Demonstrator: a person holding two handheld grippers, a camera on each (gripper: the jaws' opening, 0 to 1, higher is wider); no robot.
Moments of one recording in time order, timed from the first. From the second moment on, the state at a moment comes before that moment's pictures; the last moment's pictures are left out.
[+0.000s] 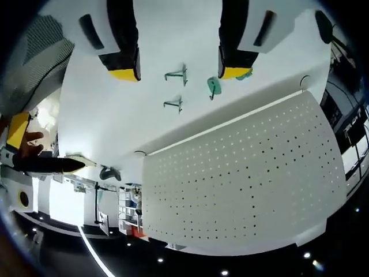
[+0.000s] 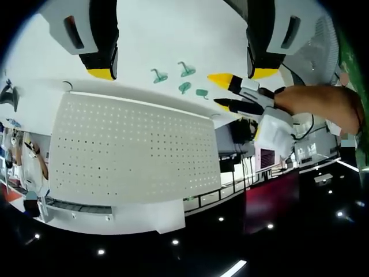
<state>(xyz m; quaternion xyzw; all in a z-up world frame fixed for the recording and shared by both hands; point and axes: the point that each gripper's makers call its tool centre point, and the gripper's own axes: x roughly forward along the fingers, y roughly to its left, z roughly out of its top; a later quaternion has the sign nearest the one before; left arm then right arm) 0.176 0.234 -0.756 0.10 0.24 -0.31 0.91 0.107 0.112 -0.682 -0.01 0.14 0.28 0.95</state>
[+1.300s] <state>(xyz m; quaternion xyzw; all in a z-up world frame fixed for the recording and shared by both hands) 0.207 0.219 -0.810 0.16 0.30 -0.34 0.88 0.113 0.112 -0.688 -0.01 0.16 0.28 0.95</state>
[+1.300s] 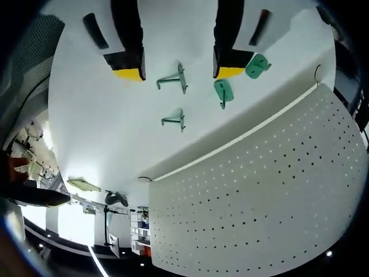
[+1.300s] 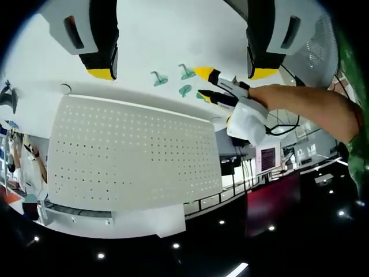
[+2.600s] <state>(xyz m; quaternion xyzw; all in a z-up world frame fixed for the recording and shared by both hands) 0.213 0.213 -0.829 0.19 0.32 -0.36 0.86 0.123 0.107 -0.693 0.00 0.16 0.28 0.95</state>
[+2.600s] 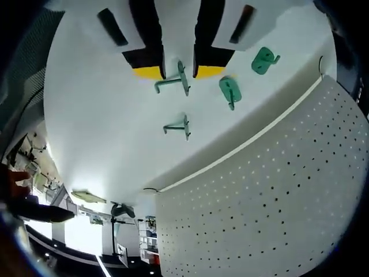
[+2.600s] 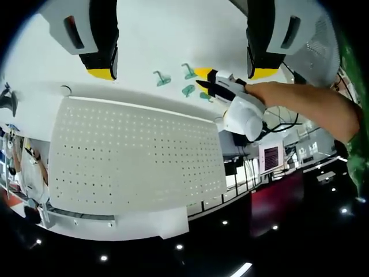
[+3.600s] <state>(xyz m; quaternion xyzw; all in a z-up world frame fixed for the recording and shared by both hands) 0.218 0.214 -0.836 0.21 0.33 -0.35 0.85 0.127 0.105 -0.696 0.00 0.17 0.27 0.95</state>
